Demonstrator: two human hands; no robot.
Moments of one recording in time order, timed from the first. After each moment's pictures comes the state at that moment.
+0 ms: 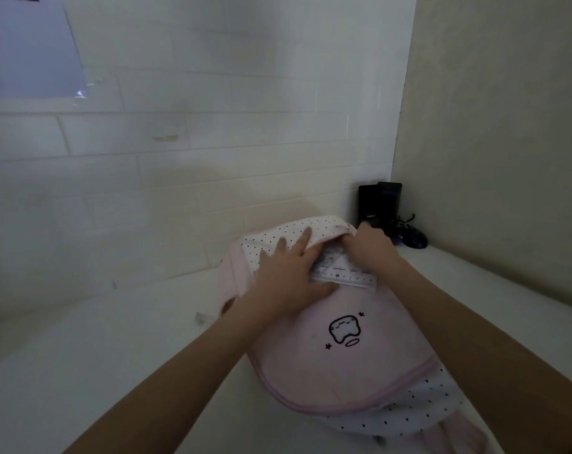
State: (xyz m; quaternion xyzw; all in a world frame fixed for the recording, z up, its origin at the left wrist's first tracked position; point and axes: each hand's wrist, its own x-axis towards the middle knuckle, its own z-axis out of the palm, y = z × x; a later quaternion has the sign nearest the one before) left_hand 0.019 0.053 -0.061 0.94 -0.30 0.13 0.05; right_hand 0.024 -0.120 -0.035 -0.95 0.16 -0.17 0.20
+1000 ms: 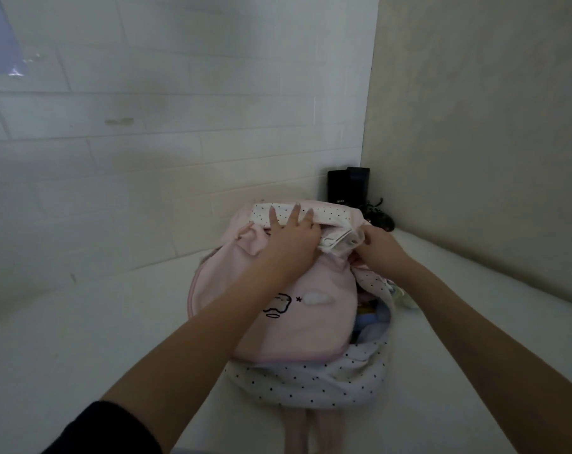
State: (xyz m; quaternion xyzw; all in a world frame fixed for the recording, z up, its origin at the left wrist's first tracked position) left_hand 0.018 -0.021 -0.046 0.93 -0.32 0.18 -0.05; right_hand -0.027 -0.189 -0.060 -0.92 0.06 -0.15 0.36
